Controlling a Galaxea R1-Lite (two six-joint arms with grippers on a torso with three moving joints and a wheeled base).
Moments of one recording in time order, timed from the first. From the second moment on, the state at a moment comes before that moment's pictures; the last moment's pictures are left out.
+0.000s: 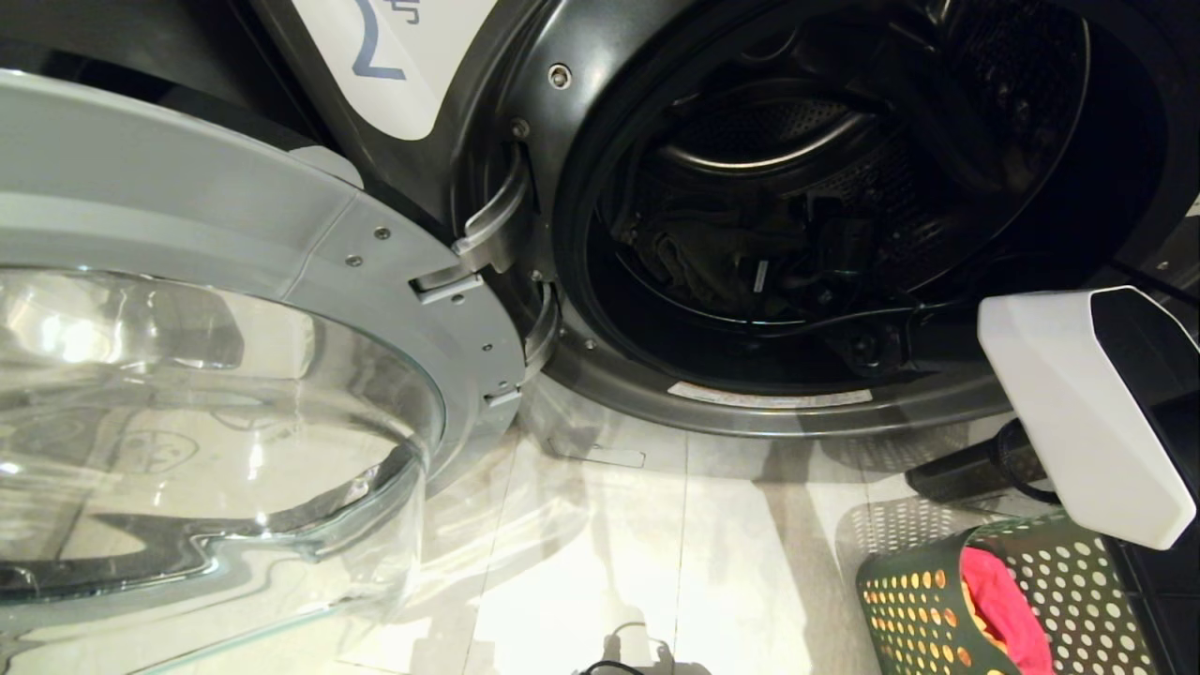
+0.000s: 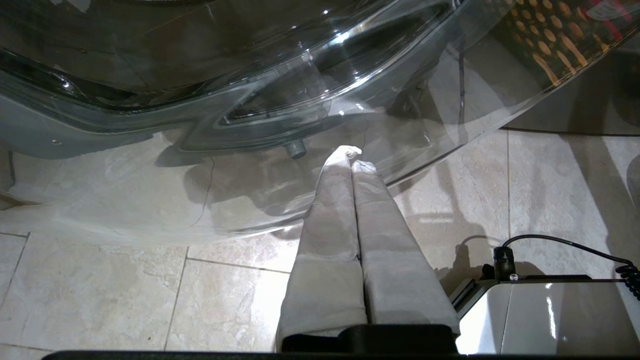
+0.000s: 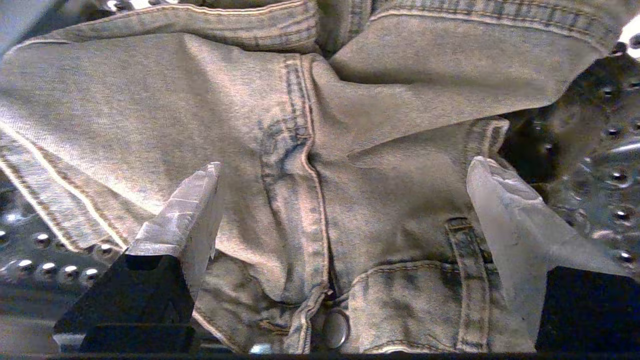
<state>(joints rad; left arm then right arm) -0.01 0.00 0.00 0.00 0.00 0.01 0.24 2.42 -1.97 -0.50 -0.24 0.08</state>
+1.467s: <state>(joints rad) -0.01 0.00 0.00 0.00 0.00 0.01 0.23 2.39 -1.97 -0.58 -0.27 0.08</state>
